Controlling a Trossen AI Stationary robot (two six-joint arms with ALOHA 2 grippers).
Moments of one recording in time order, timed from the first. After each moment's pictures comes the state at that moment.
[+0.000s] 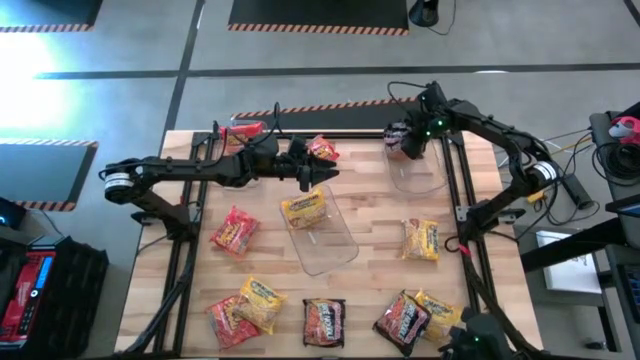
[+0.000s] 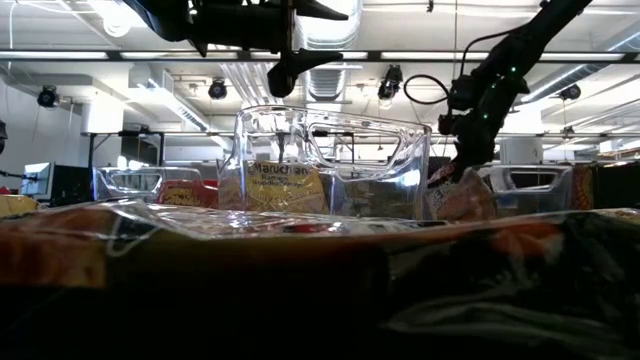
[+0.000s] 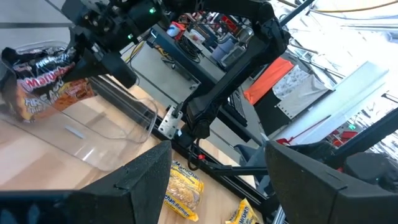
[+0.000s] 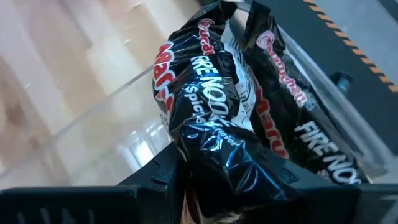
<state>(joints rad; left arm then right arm) 0.28 1.47 0.98 0.43 0.24 -0.67 -1.10 1.50 1.06 -0.65 -0.31 -0.48</state>
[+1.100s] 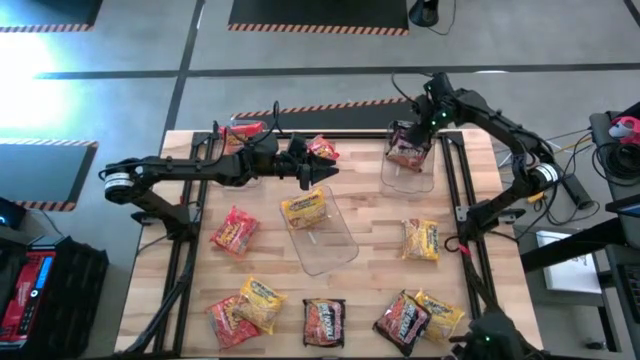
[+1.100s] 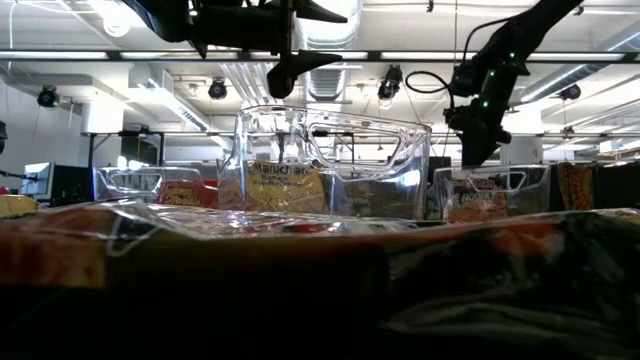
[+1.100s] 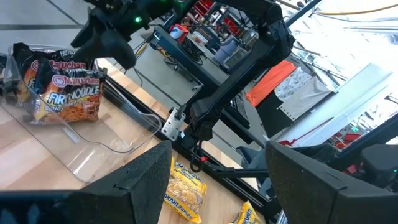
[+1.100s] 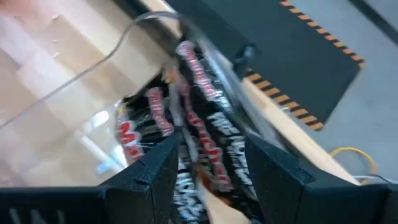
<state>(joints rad) 0.28 1.47 0.98 0.43 0.24 -0.67 -1.12 1.49 1.19 -0.79 -0.10 -0.31</state>
